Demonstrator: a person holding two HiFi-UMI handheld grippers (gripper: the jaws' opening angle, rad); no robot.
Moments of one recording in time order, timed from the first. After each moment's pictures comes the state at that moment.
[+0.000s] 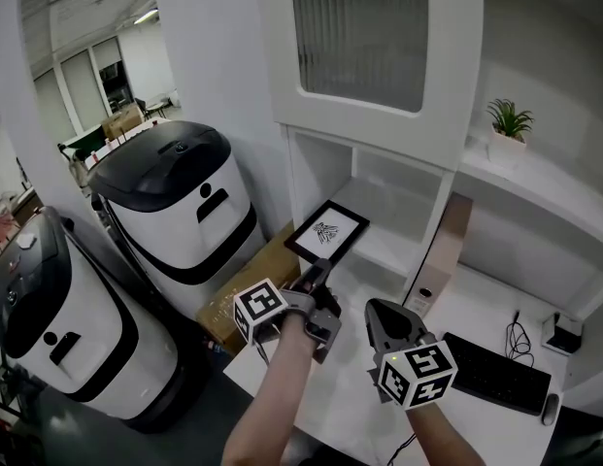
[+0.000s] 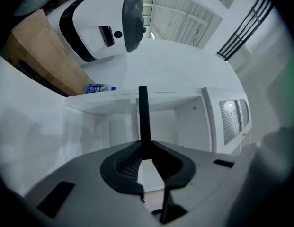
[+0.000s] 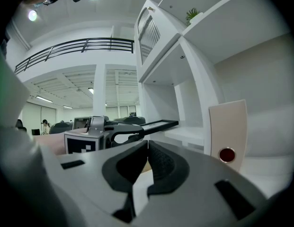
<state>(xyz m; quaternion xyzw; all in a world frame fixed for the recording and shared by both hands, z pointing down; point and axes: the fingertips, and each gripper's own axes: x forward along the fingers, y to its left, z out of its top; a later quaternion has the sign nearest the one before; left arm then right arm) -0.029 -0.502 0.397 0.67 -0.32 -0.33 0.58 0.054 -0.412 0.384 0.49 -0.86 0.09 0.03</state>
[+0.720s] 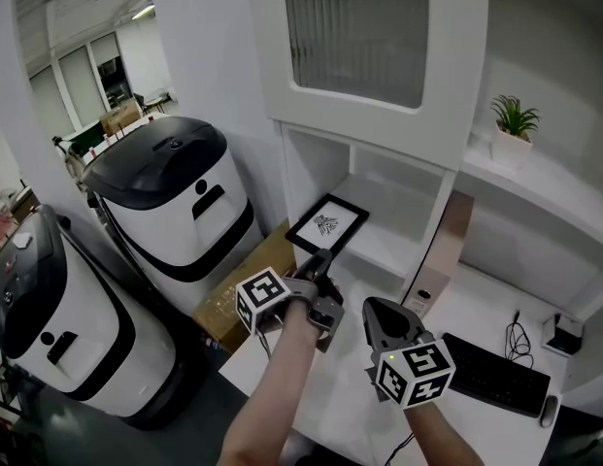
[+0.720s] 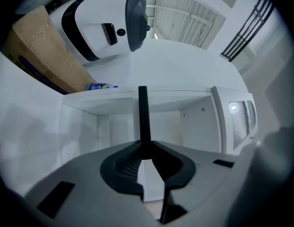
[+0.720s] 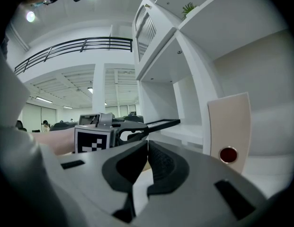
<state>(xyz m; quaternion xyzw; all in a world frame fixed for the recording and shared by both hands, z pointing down) -0.019 -0.529 0.403 0.65 -0.34 -0.33 0.59 0.058 -0.425 0.391 0.49 -0.86 0.09 0.04</state>
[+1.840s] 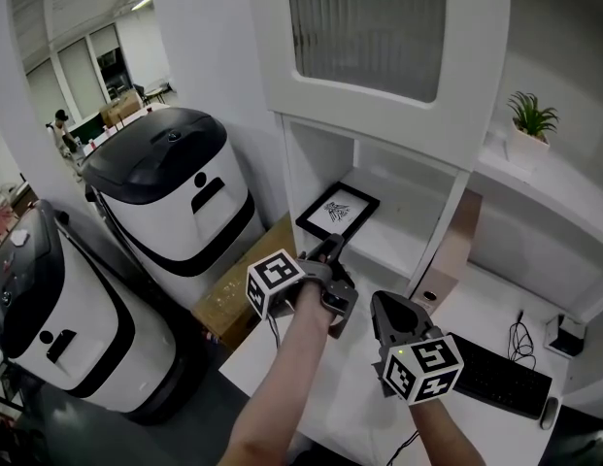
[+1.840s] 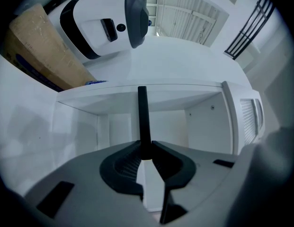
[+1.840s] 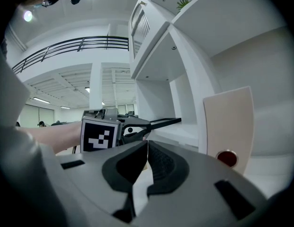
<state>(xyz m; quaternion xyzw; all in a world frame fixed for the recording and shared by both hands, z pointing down) -0.003 -0.559 0.401 0.64 -0.34 -0.32 0.60 0.067 -0.443 0.395 0.50 -0.86 0.10 0.04</state>
